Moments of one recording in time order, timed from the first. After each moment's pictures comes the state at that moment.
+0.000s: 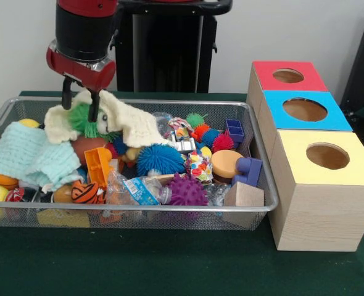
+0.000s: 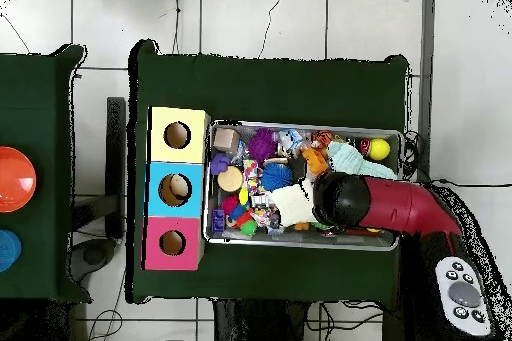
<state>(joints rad) -0.48 -0.66 0.01 1.61 -0.38 0.61 2.05</state>
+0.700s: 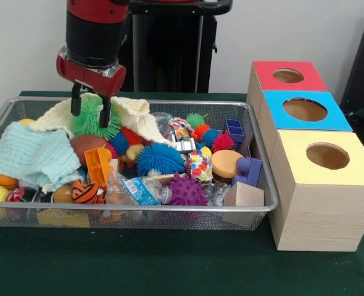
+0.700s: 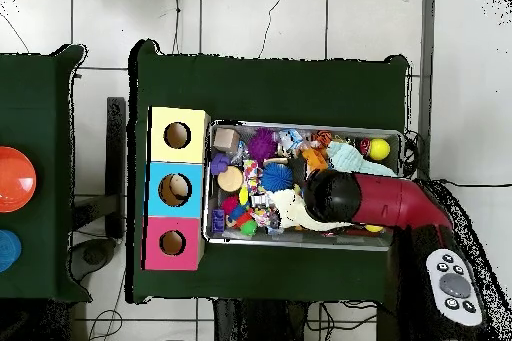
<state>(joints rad) -0.48 -0.65 0.04 1.61 -0.40 0.60 2.05</state>
